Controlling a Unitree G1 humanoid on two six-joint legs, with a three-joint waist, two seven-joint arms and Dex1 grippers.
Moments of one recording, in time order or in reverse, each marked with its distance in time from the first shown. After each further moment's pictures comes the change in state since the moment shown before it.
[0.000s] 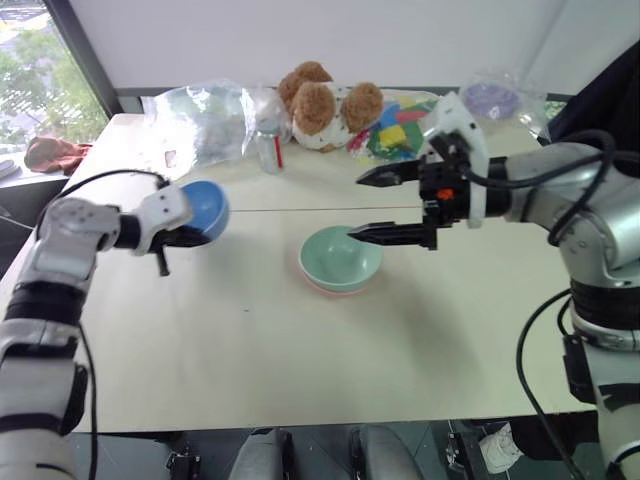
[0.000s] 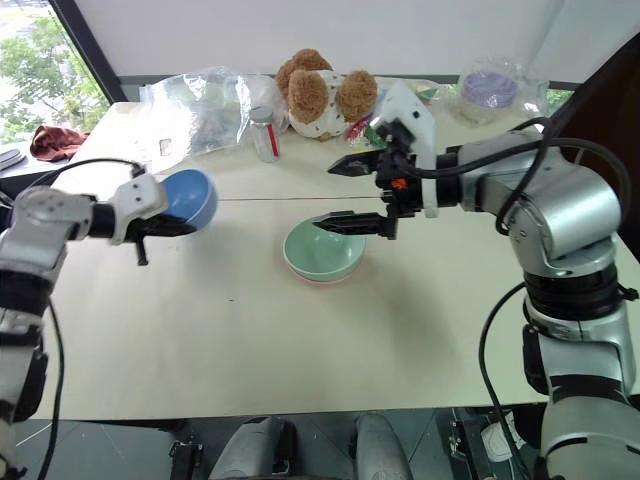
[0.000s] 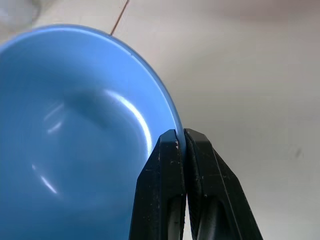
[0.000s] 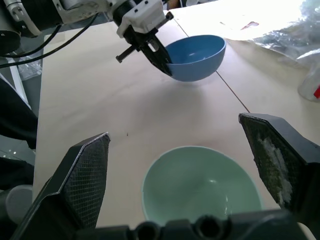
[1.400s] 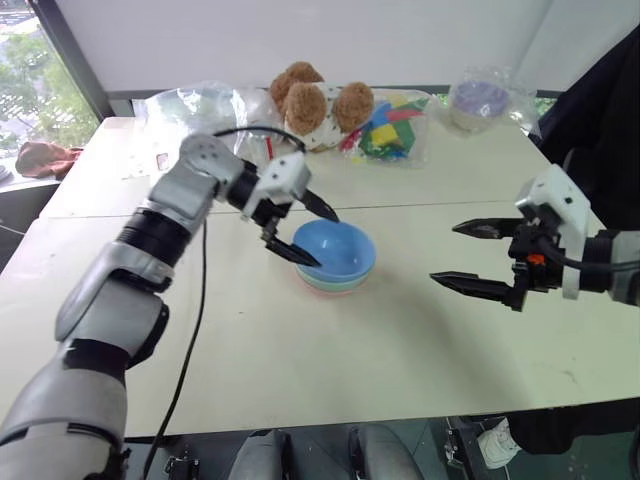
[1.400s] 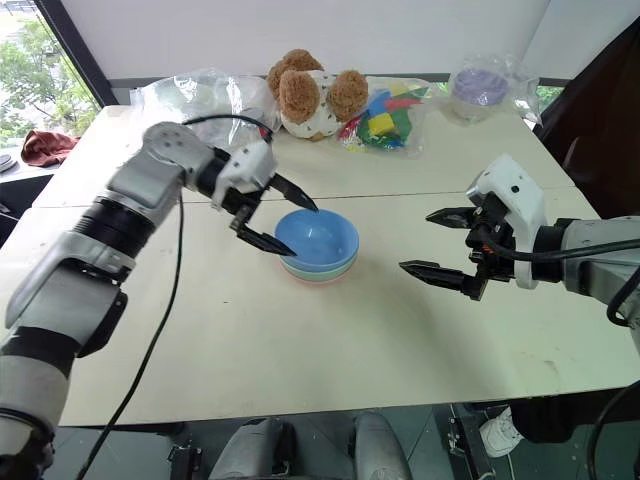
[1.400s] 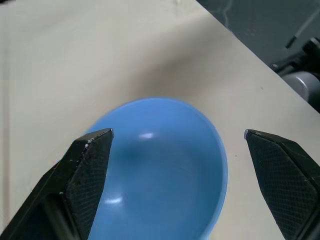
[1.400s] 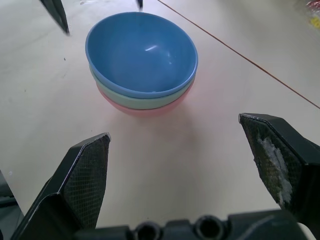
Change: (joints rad) left arm -0.353 -0.192 -0.300 -0.004 -0.355 0.067 -0.296; right arm 0.527 -0.317 -0.346 -0.279 0.195 0.059 -0.203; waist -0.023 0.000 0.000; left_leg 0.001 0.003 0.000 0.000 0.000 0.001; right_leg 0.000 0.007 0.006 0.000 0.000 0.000
